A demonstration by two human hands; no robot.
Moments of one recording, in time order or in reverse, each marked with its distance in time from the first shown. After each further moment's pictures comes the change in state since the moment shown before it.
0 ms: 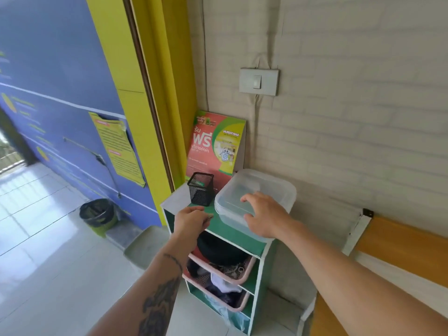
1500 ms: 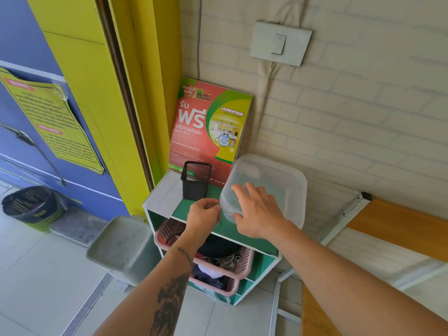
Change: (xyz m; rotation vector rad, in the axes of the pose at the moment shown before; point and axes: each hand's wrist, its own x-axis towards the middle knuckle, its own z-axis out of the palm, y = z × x) left_hand 0.116 -0.026 0.014 0.309 -0.370 0.060; right_hand 0.072 -0.052 0.050 -0.382 -0.033 0.189
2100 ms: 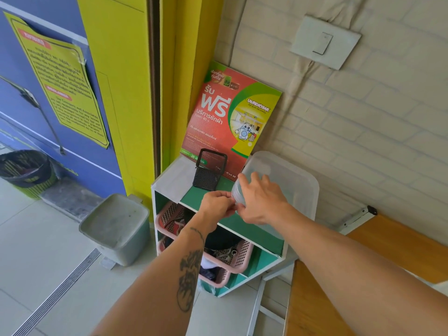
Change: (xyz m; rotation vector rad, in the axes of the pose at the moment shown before) left_hand 0.016 -0.004 0.003 -0.259 -0.167 -0.135; right_hand 0.030 -0.022 -0.010 -0.314 -0.051 -0.060
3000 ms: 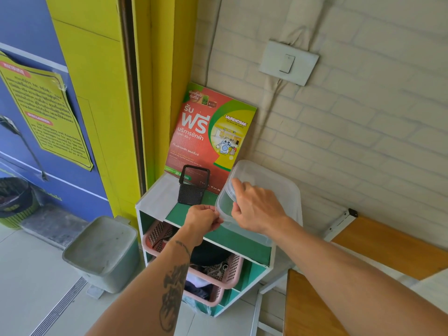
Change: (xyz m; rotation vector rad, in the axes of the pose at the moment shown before) left_hand -0.001 0.009 0.005 0.031 0.066 -0.037; right_hand -0.025 0.024 -0.016 0.087 0.271 -0.077
